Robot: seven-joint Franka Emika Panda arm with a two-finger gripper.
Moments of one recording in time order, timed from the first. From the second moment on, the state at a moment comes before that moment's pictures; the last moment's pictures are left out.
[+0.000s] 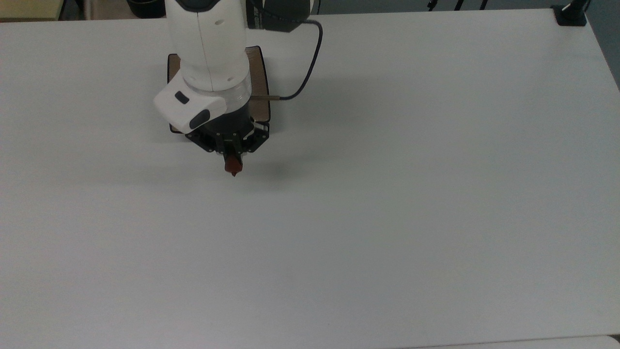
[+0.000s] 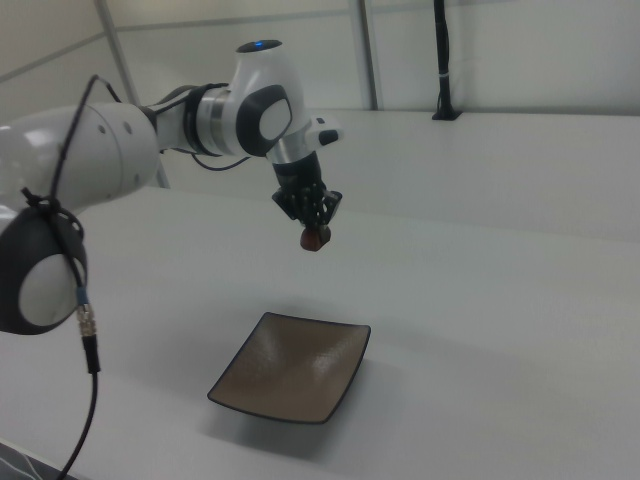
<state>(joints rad) -0.09 0.48 0.17 -1.37 -0.13 1.95 0.00</state>
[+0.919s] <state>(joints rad) -0.10 0.13 0.14 -2.01 -0.13 2.13 -0.26</state>
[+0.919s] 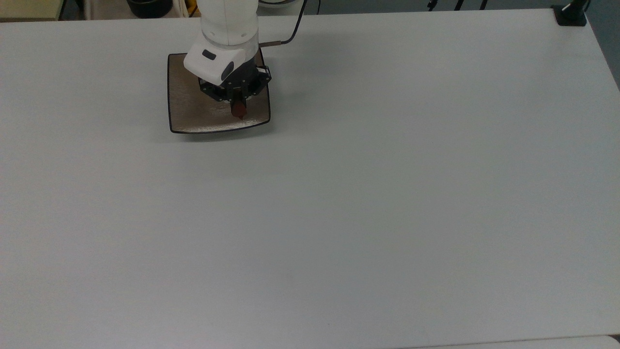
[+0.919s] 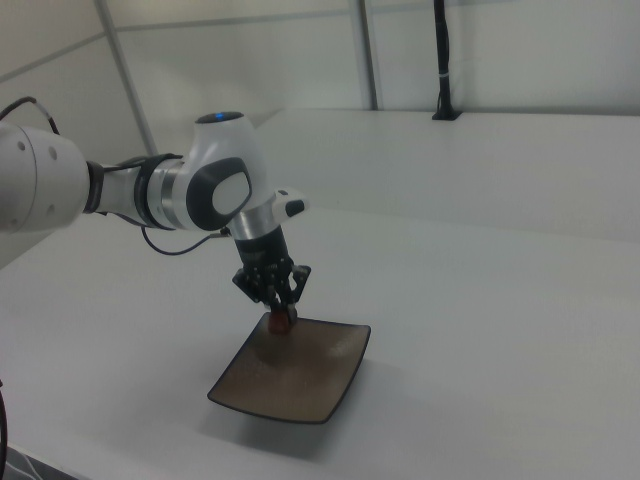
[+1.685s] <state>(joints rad) -0.12 0.13 0.12 -2.07 -0.13 2.13 -0.33</state>
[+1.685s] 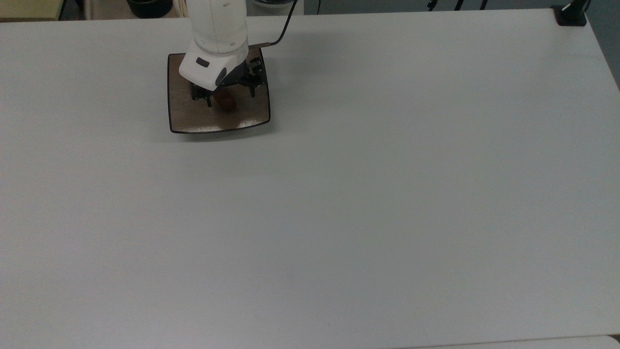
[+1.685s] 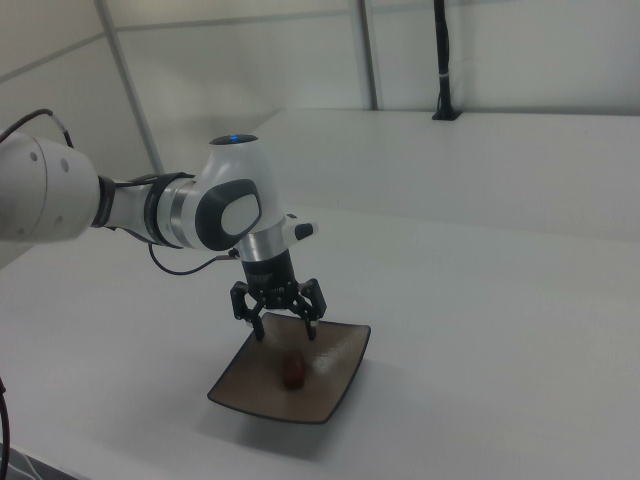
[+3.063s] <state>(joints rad) -0.01 -0.04 0.10 -1.81 0.08 1.82 0.02</state>
